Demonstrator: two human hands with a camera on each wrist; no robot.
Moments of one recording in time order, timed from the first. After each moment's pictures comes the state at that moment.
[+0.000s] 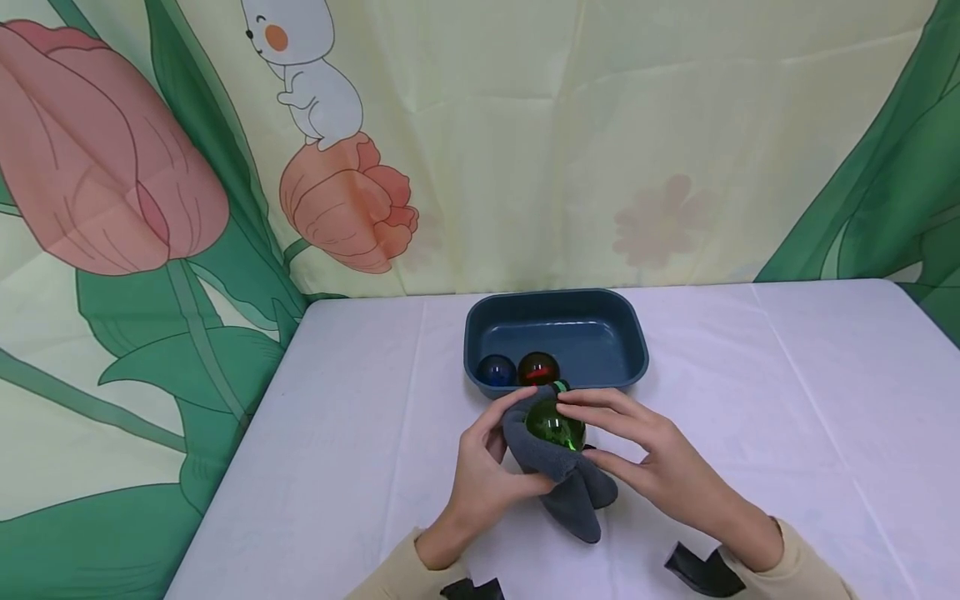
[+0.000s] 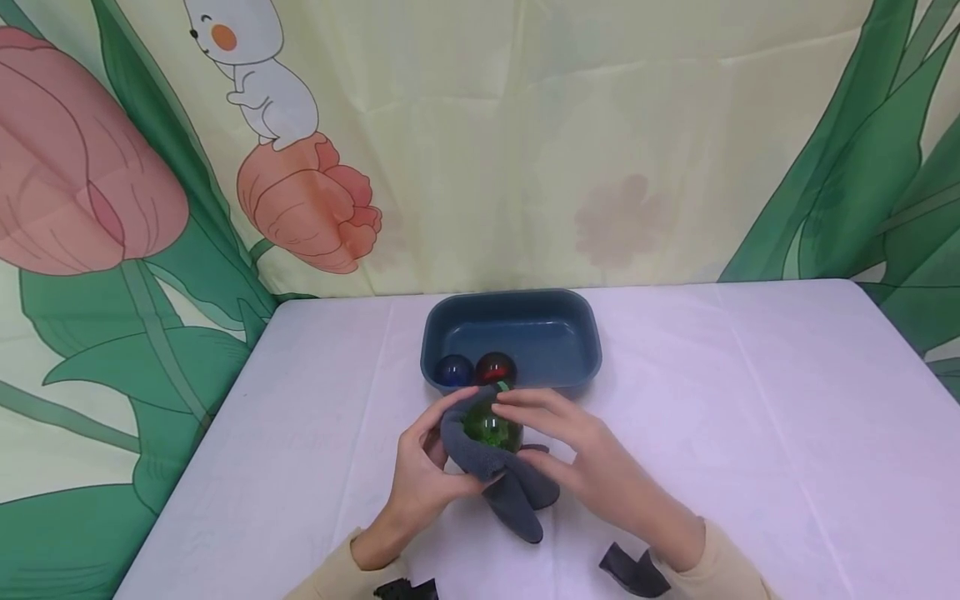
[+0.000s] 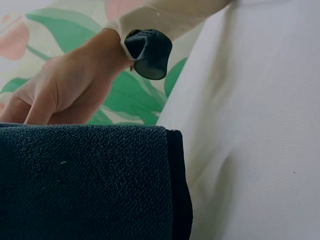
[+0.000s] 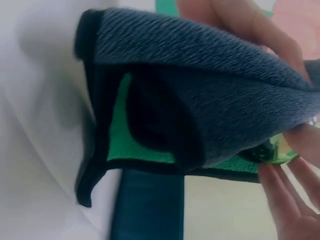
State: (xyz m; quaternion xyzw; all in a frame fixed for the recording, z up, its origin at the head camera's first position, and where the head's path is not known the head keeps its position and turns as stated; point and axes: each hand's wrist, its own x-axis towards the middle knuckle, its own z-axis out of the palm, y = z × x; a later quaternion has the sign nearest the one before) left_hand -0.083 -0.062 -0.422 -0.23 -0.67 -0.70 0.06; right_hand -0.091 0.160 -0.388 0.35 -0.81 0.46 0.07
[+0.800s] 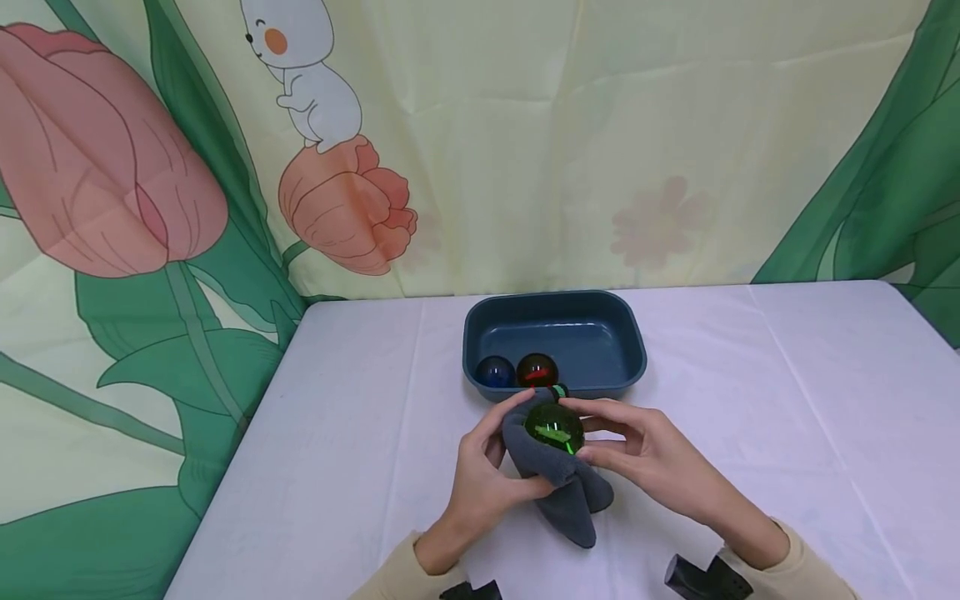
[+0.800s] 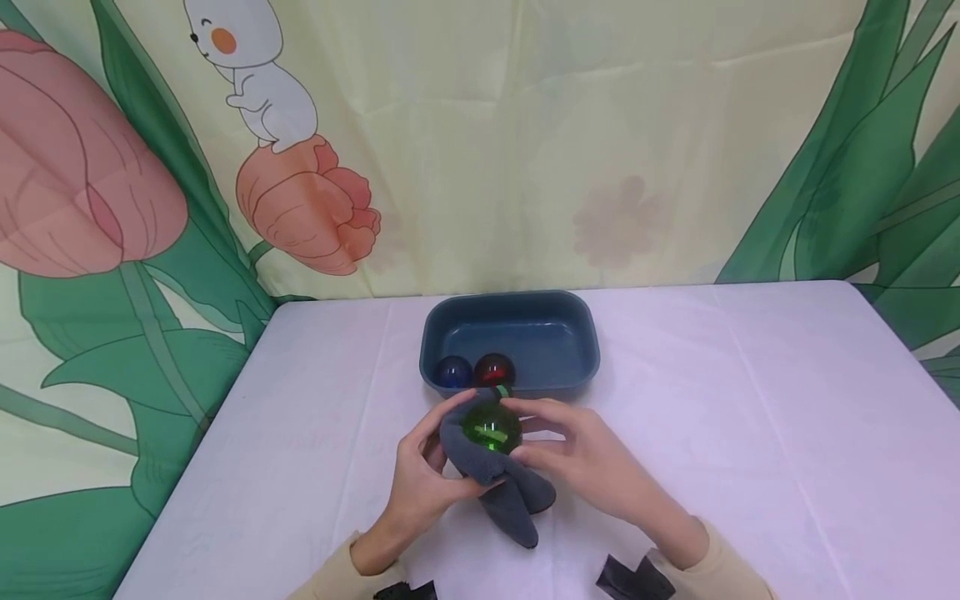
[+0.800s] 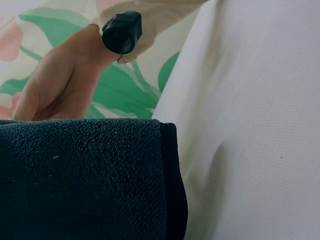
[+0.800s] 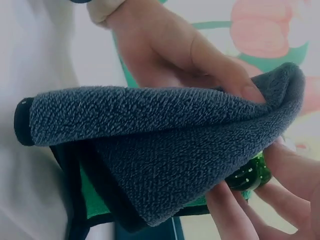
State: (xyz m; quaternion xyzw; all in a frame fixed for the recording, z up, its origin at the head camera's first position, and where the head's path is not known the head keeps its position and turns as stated) left_hand -0.080 -0.063 -0.421 -0.21 -0.68 -0.70 0.04; right_hand -0.093 0.160 -0.383 0.21 -0.76 0.60 -0.15
